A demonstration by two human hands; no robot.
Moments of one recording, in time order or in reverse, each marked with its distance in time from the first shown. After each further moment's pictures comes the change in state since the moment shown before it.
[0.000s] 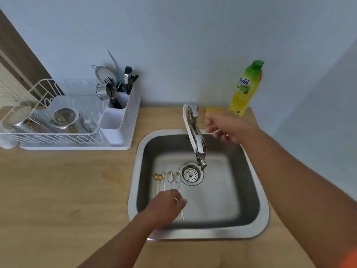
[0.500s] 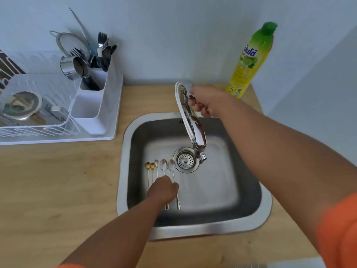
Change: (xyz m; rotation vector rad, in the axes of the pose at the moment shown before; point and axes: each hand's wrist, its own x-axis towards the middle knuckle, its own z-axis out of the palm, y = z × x) left_hand 0.090 -0.028 0.039 0.133 -0.049 -0.294; right_hand 0.078 -0.020 0.040 -0.033 0.057 0.109
